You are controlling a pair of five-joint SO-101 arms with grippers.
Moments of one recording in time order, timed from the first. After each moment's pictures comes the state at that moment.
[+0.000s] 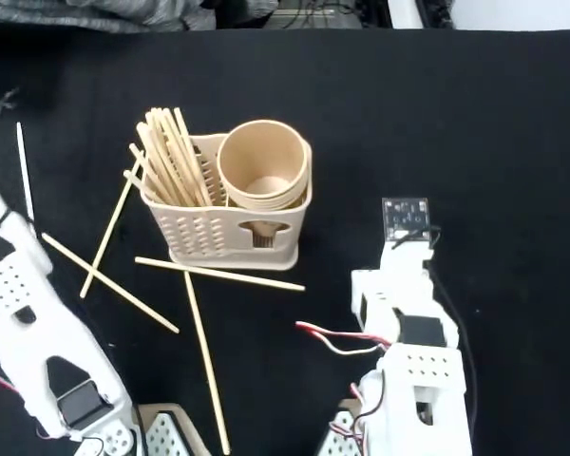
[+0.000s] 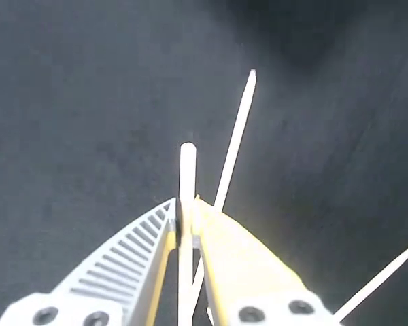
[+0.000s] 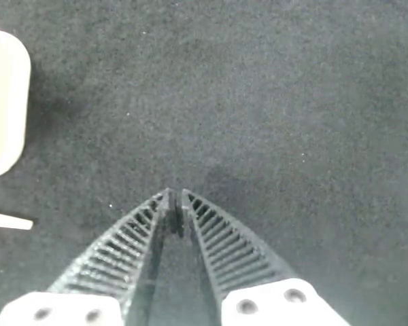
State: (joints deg) left arm -39.4 50.8 -92.8 101.0 0.6; right arm 4.4 -65.1 86.5 42.9 4.0
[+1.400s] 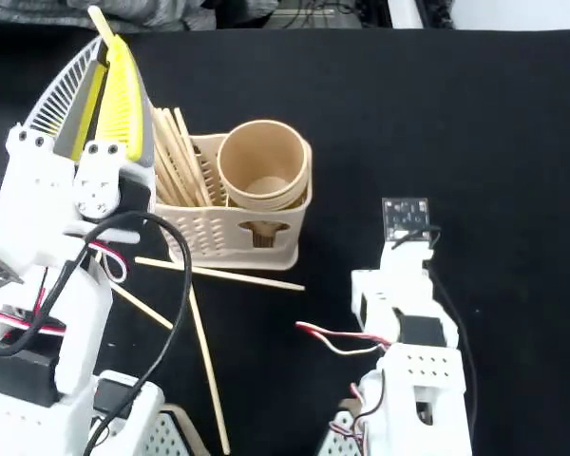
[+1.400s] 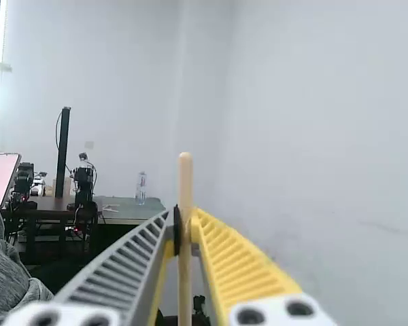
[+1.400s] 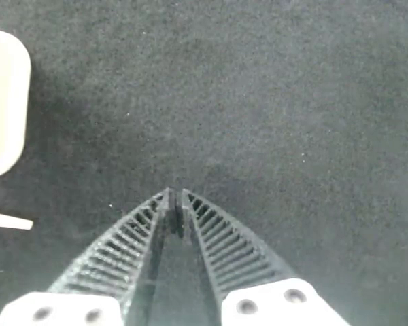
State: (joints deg) left arm 9.1 -63.5 27.8 20.8 4.4; right arm 4.4 -65.1 86.5 42.9 4.0
